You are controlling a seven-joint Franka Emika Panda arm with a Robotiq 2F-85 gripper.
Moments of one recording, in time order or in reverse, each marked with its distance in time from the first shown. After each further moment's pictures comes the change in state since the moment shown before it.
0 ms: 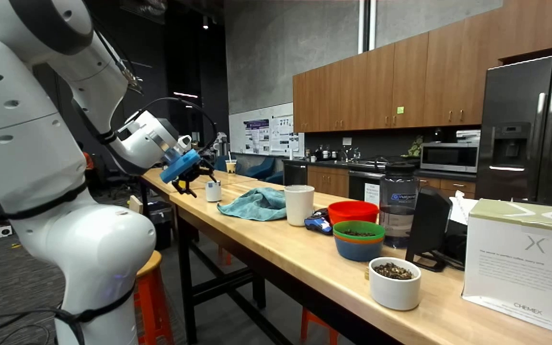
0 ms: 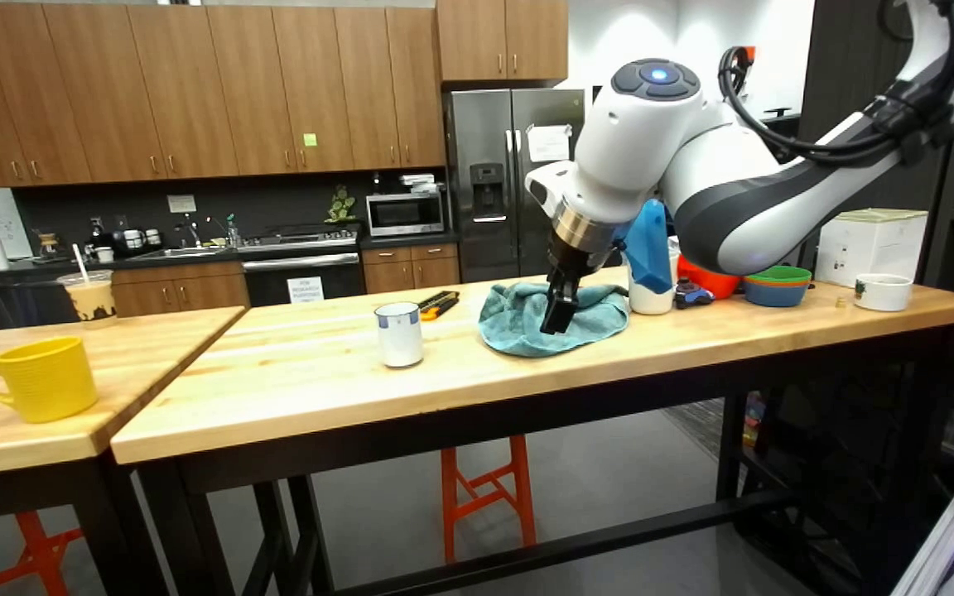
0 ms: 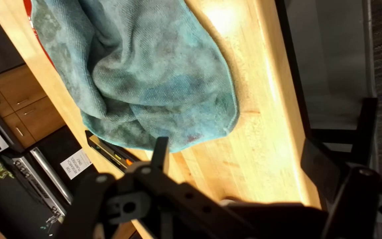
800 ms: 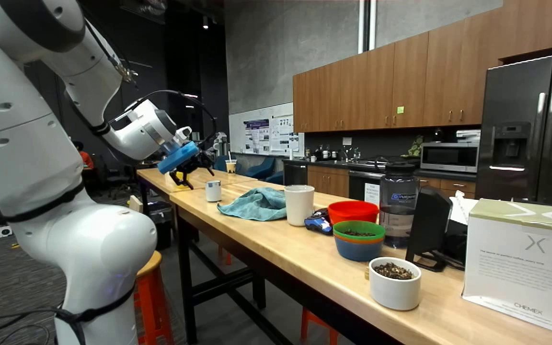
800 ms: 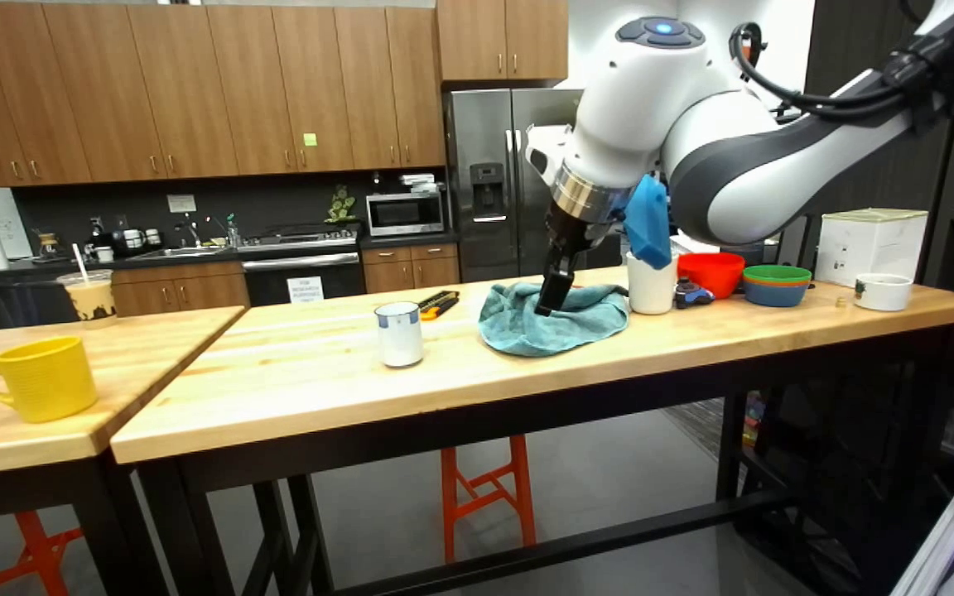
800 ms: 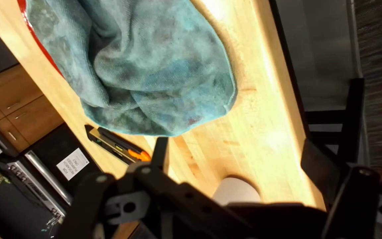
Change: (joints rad) arm 0.031 -0.040 -0.028 0.025 0.151 -0.021 -0.097
